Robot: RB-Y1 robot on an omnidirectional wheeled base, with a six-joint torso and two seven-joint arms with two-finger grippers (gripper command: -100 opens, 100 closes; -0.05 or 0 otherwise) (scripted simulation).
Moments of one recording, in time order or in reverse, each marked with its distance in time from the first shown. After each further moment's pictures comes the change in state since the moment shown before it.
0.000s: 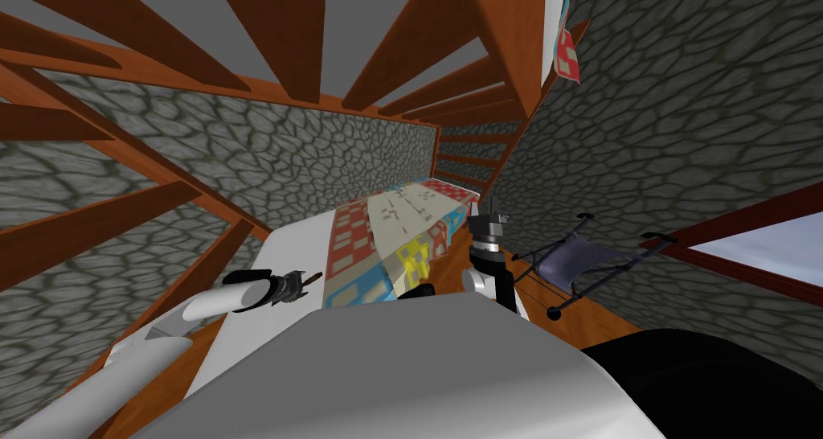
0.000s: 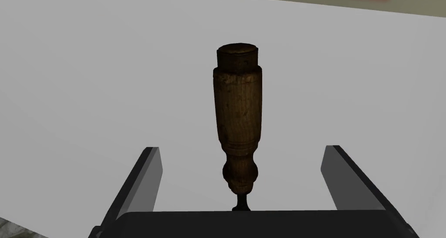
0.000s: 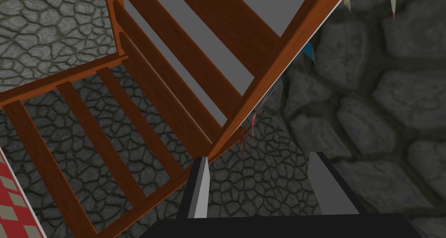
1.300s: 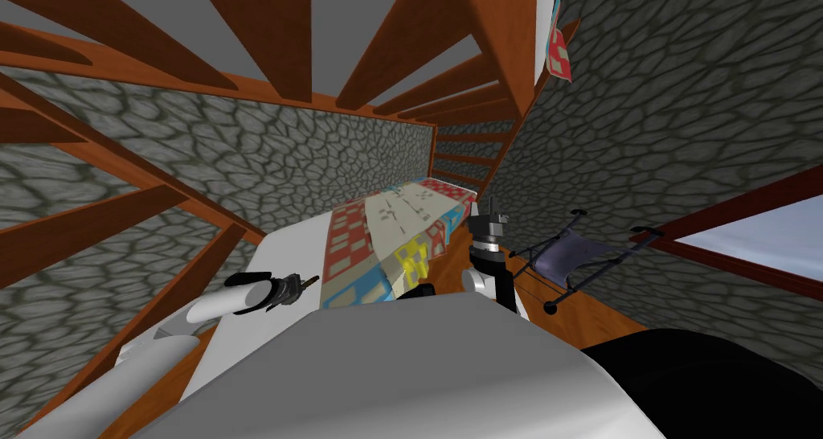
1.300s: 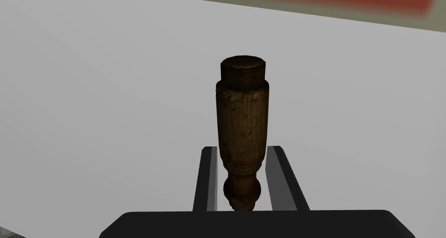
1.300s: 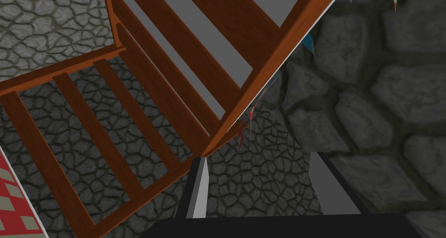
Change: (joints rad) left arm -0.028 -0.028 -0.009 0.075 -0.010 -0.006 -0.011; right arm 0.000 0.000 0.000 0.000 0.000 0.000 0.000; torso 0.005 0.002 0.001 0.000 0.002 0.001
